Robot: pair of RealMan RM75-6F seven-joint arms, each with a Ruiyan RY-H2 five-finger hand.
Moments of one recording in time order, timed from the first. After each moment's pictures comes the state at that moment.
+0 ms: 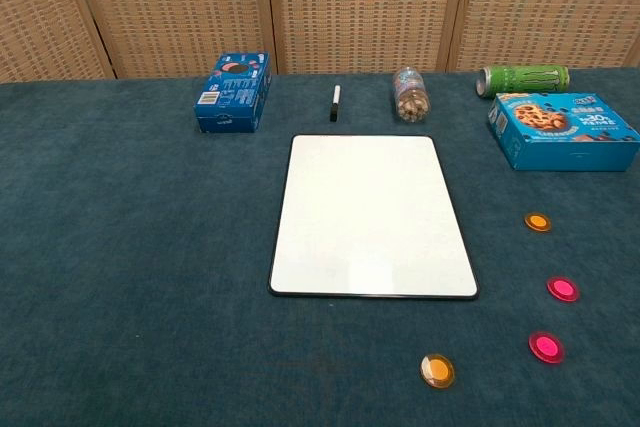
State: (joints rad) left arm -0.03 -1.07 -0.01 -1.61 1.57 1.57 -0.05; right arm 0.06 -1.19 0.03 -1.47 -1.64 1.61 0.07
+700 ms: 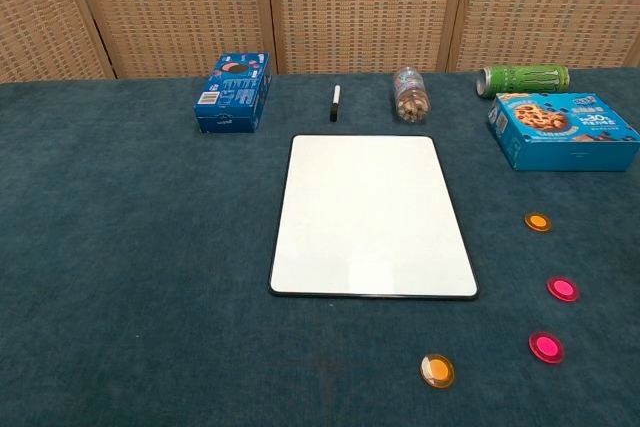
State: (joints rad) left arm -0.06 -1.08 -0.03 -1.61 1.53 1.53 -0.03; right arm 0.25 -1.16 0.06 -1.56 -1.64 1.31 -0.09
